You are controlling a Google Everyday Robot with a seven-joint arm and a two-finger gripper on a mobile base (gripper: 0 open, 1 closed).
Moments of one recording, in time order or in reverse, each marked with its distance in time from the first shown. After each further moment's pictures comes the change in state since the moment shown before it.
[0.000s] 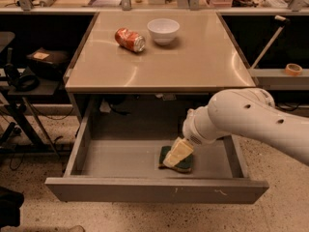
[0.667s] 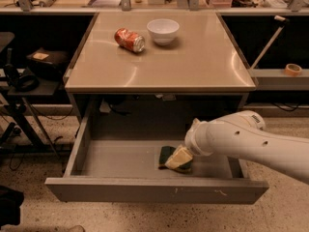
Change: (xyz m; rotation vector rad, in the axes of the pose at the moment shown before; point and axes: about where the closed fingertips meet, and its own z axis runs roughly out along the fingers) arm 0.041 -0.015 0.051 0.102 -0.015 0.092
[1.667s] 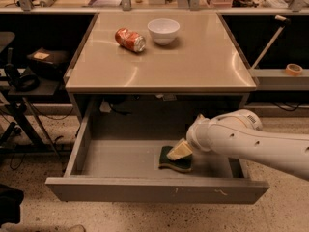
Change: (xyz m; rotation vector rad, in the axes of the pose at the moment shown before) arm 0.002 -0.035 0.022 0.099 -0.028 0.061
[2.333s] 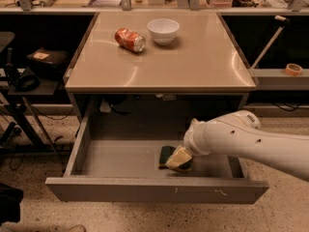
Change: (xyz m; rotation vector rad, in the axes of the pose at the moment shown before) arm 0.005 0.028 -0.006 -0.095 0.035 -0.087
